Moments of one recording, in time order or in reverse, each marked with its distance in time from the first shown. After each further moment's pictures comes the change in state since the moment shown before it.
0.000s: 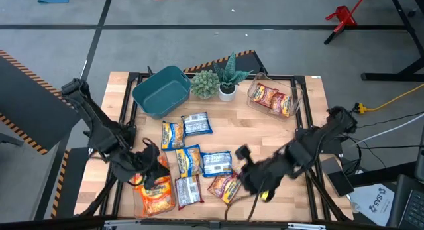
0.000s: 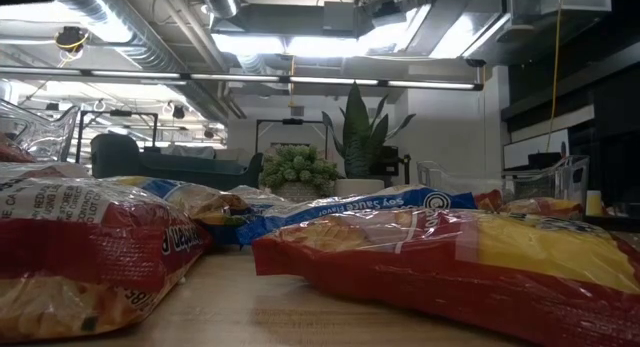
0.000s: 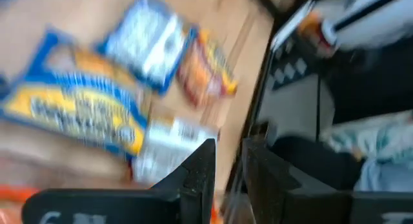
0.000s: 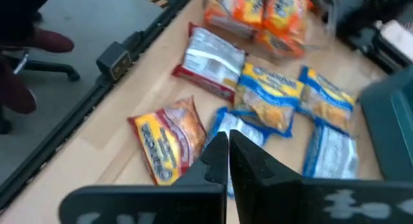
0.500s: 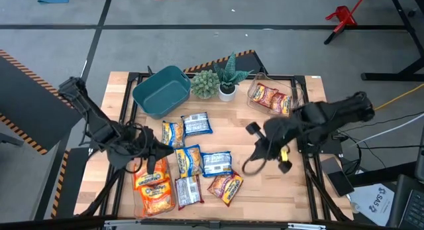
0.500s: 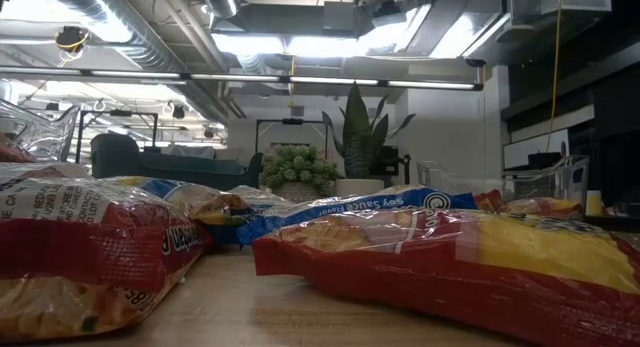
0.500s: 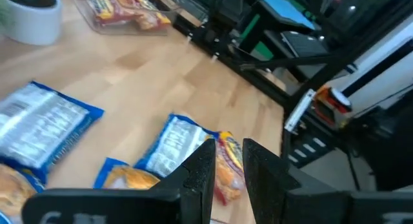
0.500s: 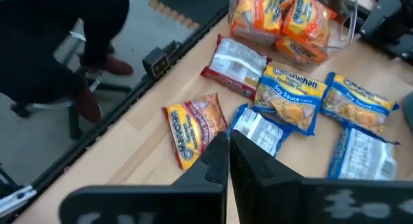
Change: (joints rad) left arm 0.074 -0.113 0.001 0.044 -0.287 0.288; right arm -0.269 -0.312 -0.254 0.066 -0.426 -0.166
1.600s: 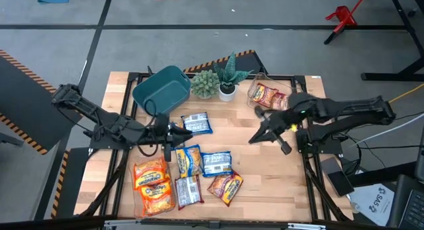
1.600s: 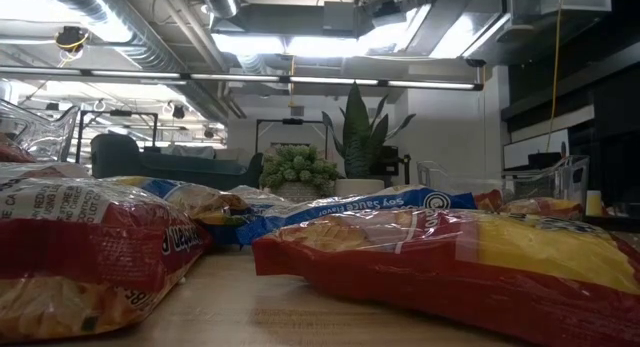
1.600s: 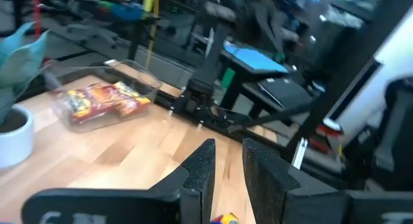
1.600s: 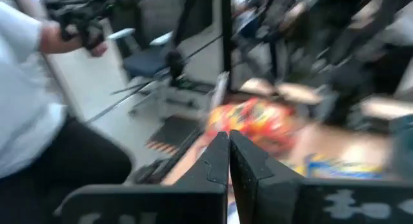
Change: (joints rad) left arm 0.328 0.063 -0.002 0.466 0.248 0.521; right arm -0.244 -0.391 -0.613 0.831 -0.237 0.271
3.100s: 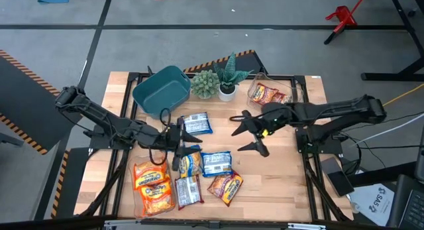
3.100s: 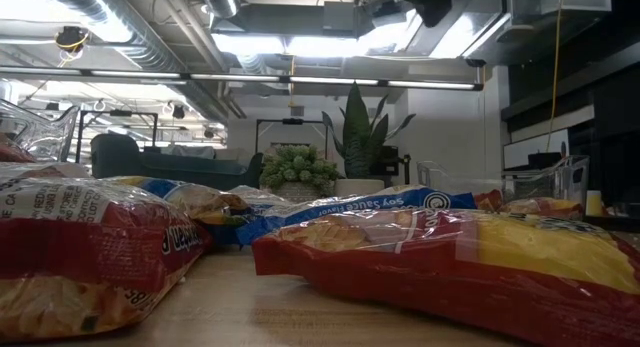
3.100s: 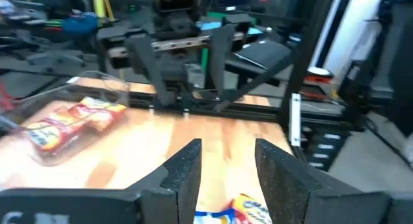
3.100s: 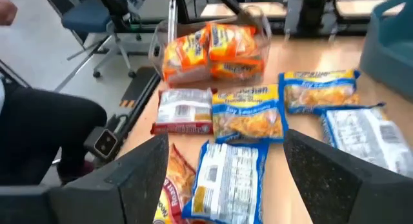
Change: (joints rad) left arm 0.041 0.146 0.001 0.122 0.191 0.279; right arm 0.001 0.203 0.000 -0.087 0.150 0.078
